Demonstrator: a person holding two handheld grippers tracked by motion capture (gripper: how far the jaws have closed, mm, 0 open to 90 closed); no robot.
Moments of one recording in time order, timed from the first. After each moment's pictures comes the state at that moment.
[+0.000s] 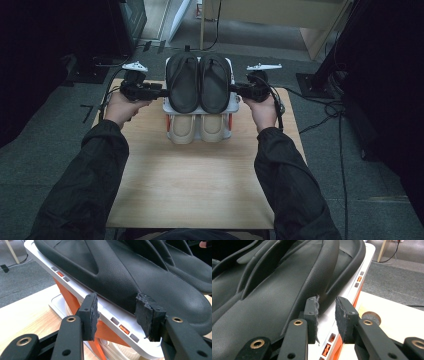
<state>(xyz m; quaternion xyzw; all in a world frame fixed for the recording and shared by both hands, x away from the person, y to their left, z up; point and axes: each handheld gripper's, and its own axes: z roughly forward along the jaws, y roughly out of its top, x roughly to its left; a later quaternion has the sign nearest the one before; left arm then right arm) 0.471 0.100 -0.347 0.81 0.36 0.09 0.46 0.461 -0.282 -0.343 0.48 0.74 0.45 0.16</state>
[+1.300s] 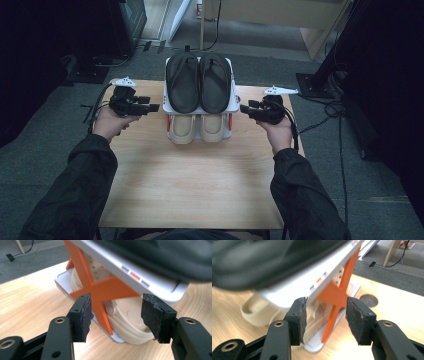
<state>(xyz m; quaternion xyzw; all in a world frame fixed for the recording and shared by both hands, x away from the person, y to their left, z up) 0.441 0.132 -0.380 0.81 0.37 0.09 0.44 0.409 -0.328 -0.383 0.44 0.75 0.47 0.16</state>
